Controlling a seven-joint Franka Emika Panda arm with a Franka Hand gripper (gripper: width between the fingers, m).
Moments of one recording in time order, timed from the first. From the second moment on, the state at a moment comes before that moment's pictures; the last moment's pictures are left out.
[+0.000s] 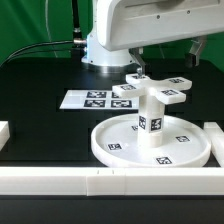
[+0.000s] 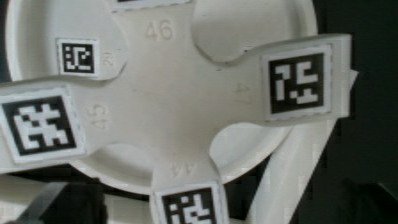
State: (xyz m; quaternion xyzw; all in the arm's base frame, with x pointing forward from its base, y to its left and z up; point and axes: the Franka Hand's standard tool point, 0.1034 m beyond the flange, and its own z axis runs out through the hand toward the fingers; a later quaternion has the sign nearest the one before) arm 0.560 0.058 0.134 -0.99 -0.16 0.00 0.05
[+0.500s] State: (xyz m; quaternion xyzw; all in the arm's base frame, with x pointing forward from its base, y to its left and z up) arm 0.563 0.049 0.131 -0.89 -0.45 -0.01 0.03
